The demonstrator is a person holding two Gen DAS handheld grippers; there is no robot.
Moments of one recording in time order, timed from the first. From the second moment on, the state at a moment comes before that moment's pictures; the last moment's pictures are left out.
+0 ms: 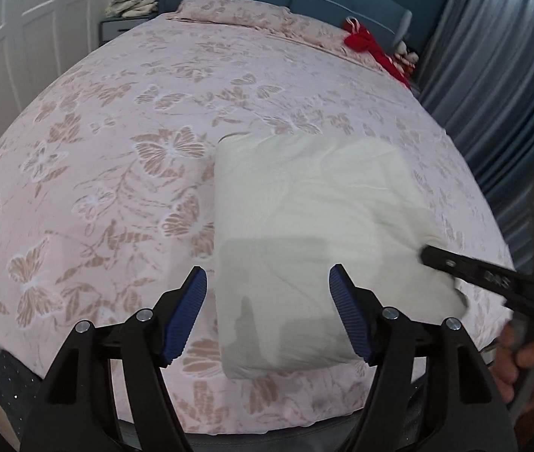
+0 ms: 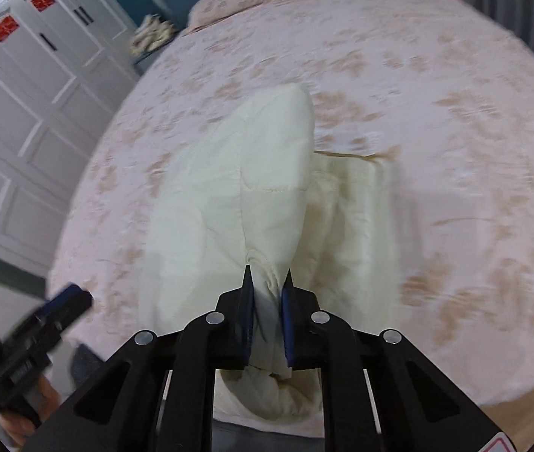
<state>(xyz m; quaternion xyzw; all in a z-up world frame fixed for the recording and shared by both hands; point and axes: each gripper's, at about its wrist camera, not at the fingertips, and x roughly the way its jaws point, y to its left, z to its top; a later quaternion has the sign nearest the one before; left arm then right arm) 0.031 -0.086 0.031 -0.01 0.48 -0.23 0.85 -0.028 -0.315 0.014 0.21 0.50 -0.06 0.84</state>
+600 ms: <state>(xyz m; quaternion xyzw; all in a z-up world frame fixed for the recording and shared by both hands) 0.032 -0.196 -0.036 0.13 0.52 -0.16 0.83 -0.054 -0.348 -0.073 0.20 0.54 -0.15 0.80</state>
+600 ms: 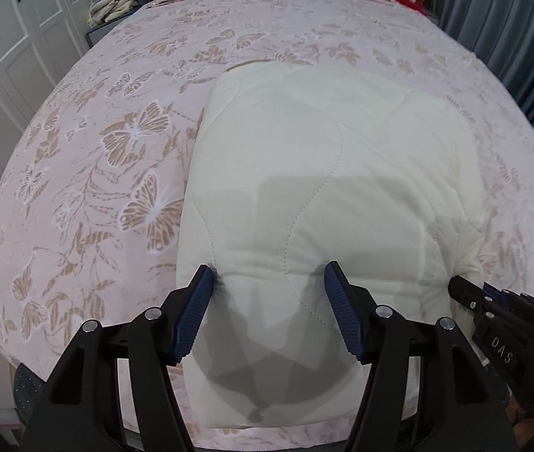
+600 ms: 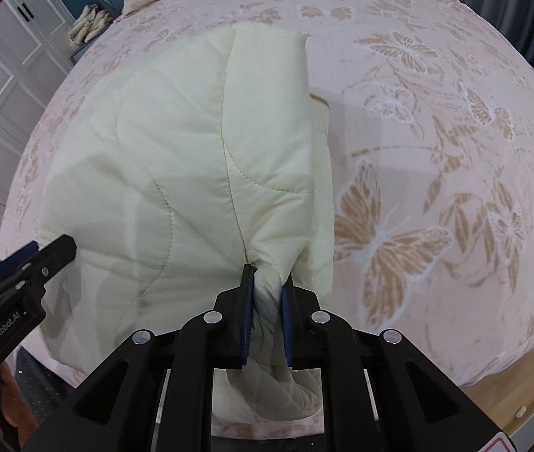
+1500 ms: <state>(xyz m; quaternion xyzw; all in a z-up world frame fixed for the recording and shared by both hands) 0.039 -0.215 -0.068 0.19 0.50 -0.12 0.84 -0.049 -0.336 -0.060 0.16 0.53 -0.18 0.81</state>
